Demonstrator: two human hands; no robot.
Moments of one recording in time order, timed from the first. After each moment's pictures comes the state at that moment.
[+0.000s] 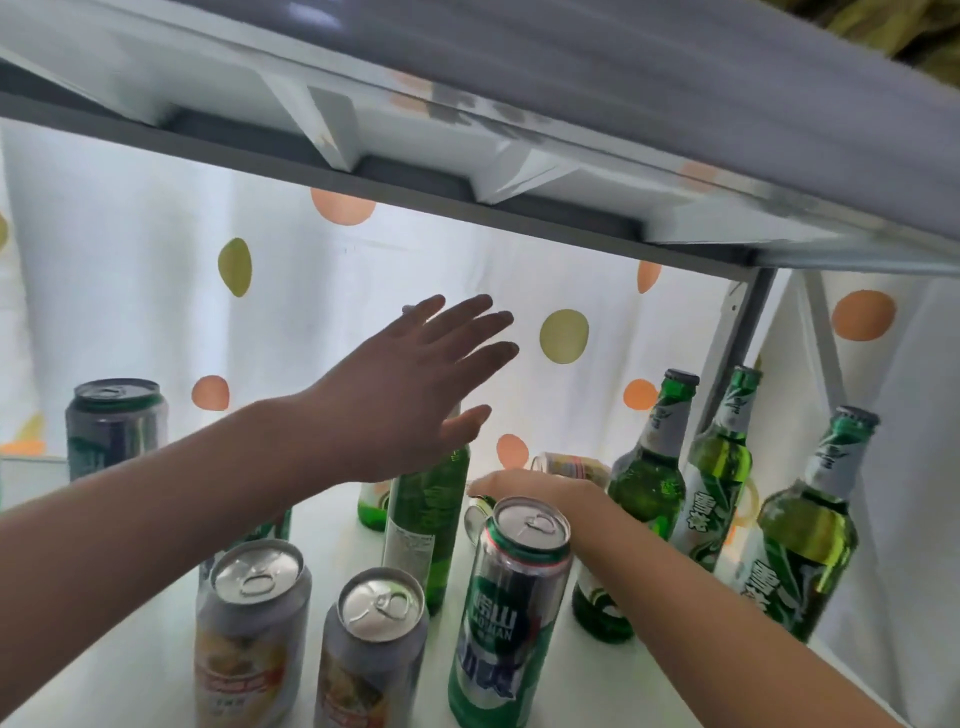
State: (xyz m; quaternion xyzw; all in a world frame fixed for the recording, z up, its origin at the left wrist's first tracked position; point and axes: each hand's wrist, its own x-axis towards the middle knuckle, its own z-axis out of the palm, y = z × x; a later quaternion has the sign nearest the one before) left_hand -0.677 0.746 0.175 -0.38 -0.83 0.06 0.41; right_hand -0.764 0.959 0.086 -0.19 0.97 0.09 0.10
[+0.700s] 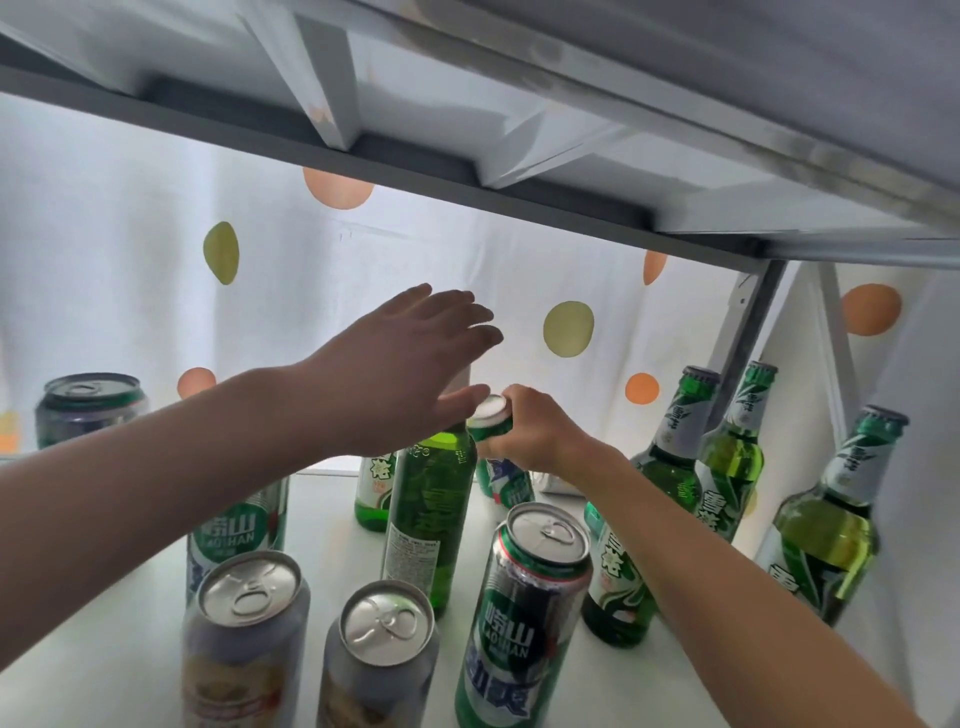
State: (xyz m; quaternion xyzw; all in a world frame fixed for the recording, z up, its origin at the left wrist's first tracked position) left_hand -0.701 0.737 0.182 -0.38 -0.84 0.01 0.38; right_hand -0.777 0.954 0.126 -0.08 0.97 -0.21 -0.12
